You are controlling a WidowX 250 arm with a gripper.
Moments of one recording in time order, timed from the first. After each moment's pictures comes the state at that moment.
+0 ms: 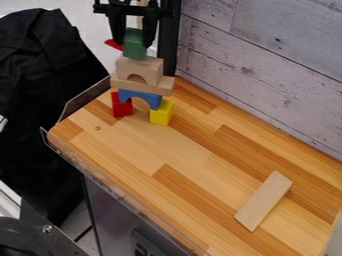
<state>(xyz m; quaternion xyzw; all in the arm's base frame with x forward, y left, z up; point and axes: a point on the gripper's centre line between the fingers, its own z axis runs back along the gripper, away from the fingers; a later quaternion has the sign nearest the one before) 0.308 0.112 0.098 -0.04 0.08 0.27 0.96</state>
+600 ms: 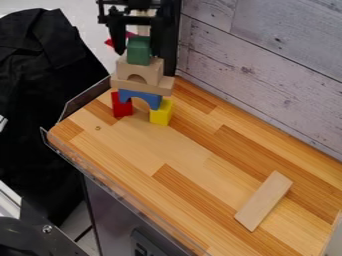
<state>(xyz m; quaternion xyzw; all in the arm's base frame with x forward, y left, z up) 0.308 0.107 0.084 -0.06 0.10 0.27 0.96</state>
